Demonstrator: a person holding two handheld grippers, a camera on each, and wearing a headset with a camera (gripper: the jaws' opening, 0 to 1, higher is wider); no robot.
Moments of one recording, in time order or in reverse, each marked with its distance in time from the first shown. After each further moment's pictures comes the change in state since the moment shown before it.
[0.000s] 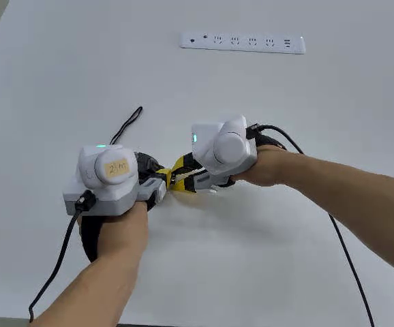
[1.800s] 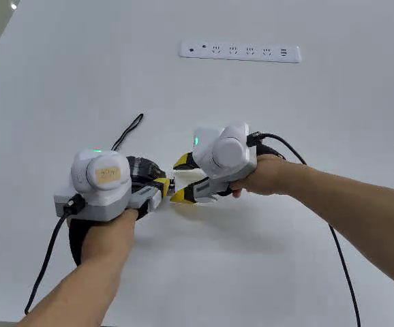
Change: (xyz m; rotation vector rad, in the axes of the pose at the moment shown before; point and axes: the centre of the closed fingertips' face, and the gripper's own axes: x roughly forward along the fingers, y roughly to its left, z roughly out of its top) left arm -0.011 0.007 0.002 0.080 0.003 -0.062; right arm -0.009 -0.004 0.003 0.100 0.000 -0.090
